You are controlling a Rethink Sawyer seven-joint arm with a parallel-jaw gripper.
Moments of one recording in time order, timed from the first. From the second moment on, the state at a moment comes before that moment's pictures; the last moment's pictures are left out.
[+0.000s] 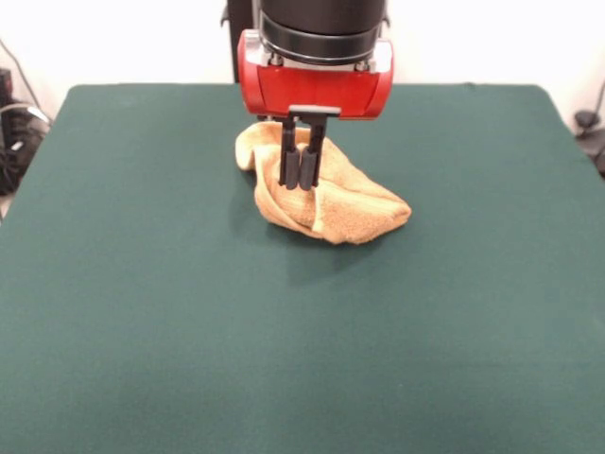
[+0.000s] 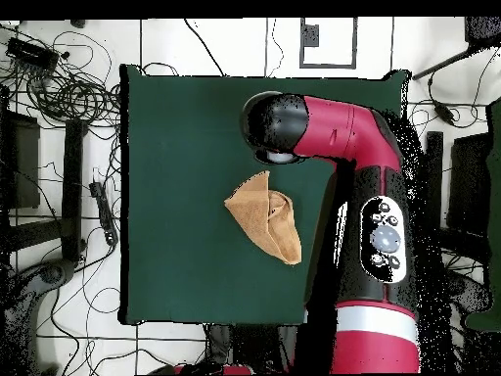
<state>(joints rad) -0.18 -0.52 0.00 1.14 -0.10 0.91 1.57</state>
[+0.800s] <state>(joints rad) -0.20 -0.52 0.00 1.14 -0.10 0.91 1.57</state>
